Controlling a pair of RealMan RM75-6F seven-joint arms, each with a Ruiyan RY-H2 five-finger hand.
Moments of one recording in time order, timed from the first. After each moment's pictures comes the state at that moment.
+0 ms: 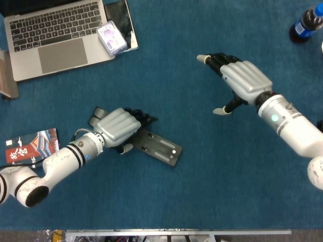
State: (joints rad) left arm -0.83 -1.42 0.07 -1.60 1.34 0.70 0.18; right arm 0.98 -1.22 0.12 -1.90 -0.71 0.83 -0.26
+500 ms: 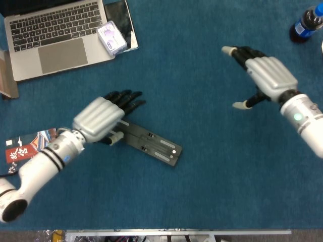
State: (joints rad) left arm -0.71 -1.26 0.06 -1.74 1.41 0.95 0.14; right arm 0.87 -1.15 0.09 -1.91 -0.77 0.89 -0.20
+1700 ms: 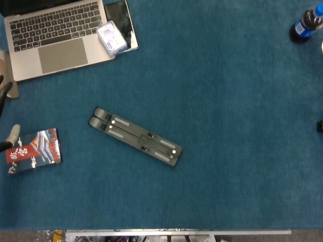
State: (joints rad) left arm -0.19 -1.19 0.08 -1.55 1.50 1.55 -0.01; right arm 0.25 -1.19 -0.10 -1.85 -1.27 1.59 -0.31
